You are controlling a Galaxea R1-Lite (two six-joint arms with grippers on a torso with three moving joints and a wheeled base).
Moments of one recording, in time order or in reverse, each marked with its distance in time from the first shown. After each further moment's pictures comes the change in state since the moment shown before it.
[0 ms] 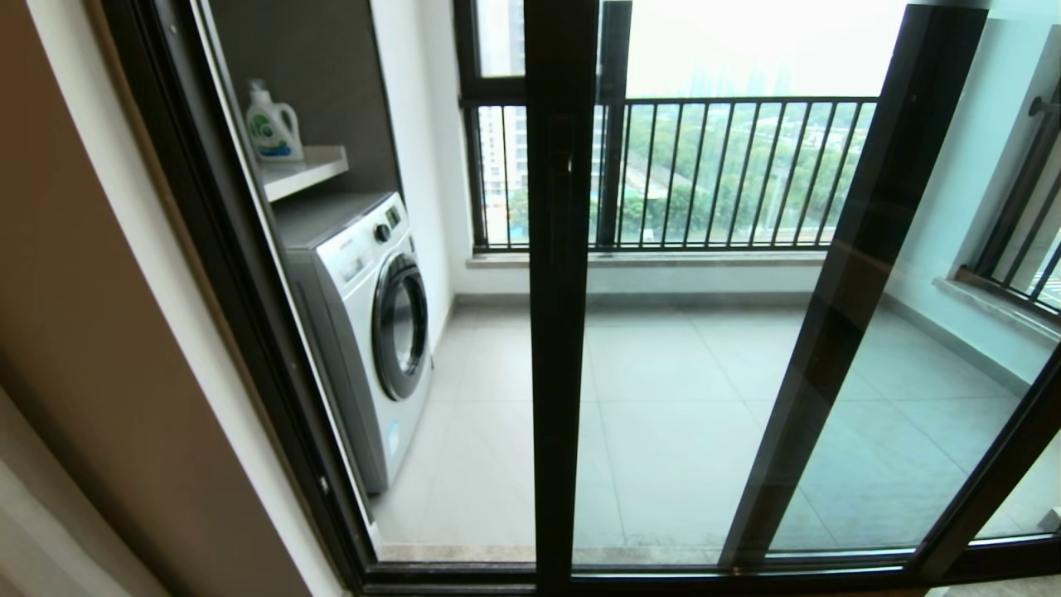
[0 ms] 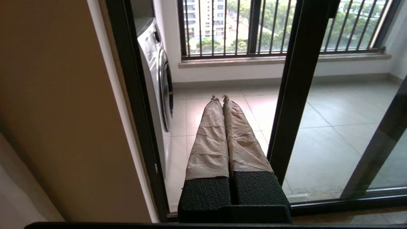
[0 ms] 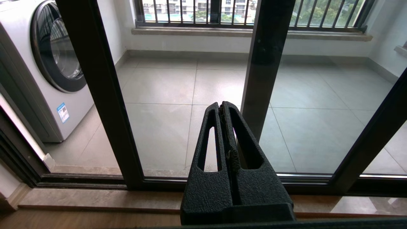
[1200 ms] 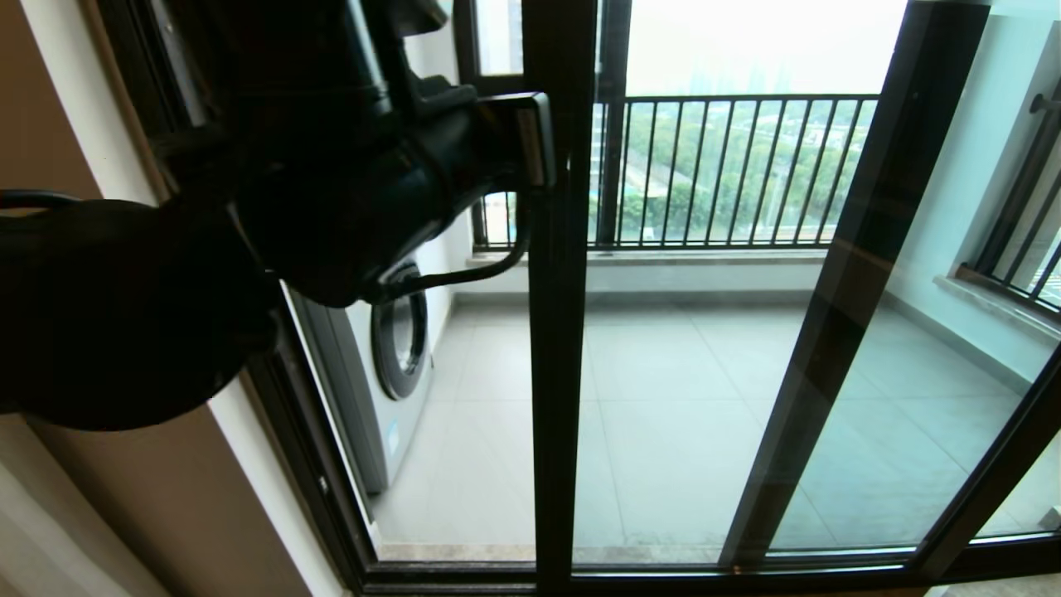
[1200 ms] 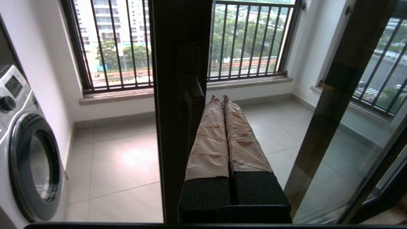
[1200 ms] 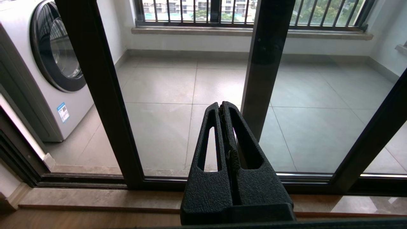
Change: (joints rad) left arm -0.809 1.447 -1.034 -0.494 0.534 -0.045; right arm 0.000 0.000 0.000 0.000 0.000 0.000
